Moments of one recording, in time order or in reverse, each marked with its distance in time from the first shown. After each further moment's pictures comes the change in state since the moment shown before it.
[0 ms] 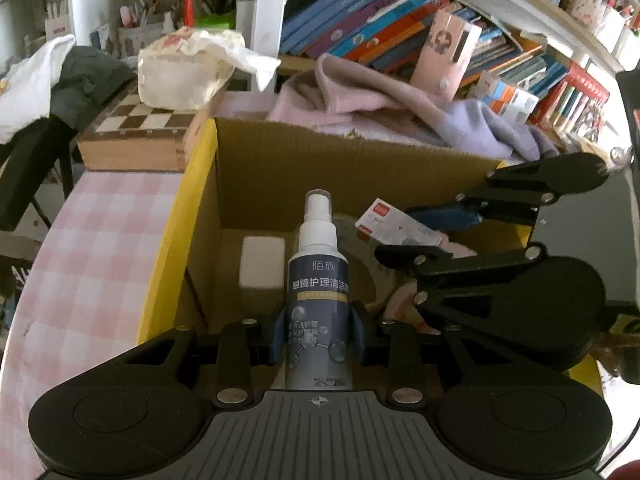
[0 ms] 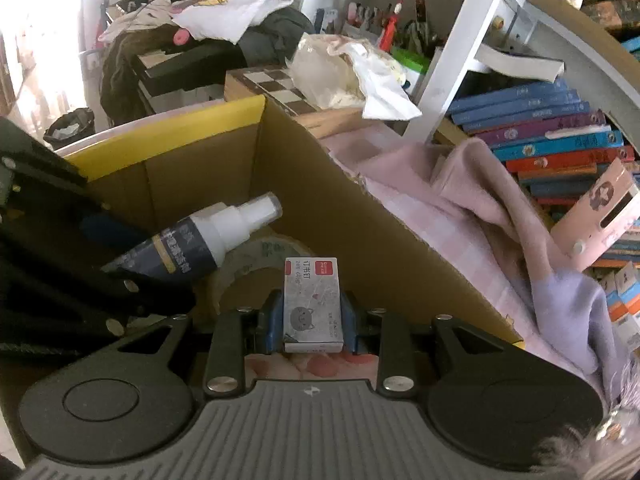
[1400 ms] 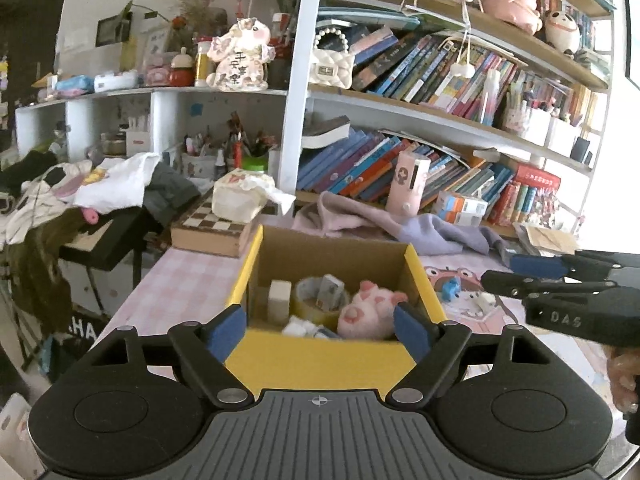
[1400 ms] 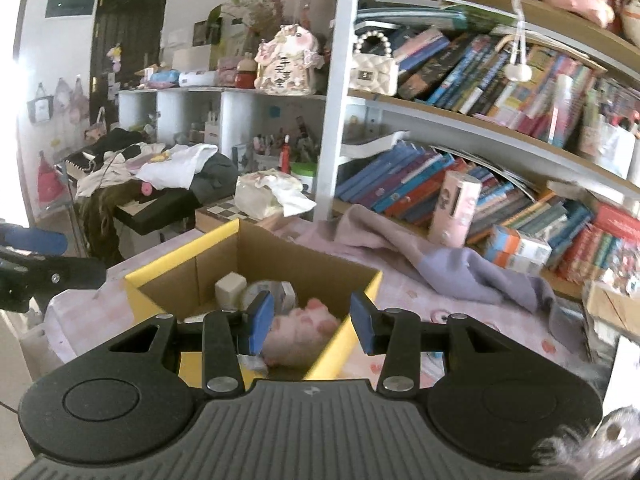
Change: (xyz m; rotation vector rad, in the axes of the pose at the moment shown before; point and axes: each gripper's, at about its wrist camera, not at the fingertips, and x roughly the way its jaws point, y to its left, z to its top) left arm -0.211 -0.054 -0.123 -0.017 -0.434 0.078; right arm -0.238 0.056 -0.111 0.323 -0.375 -0.202
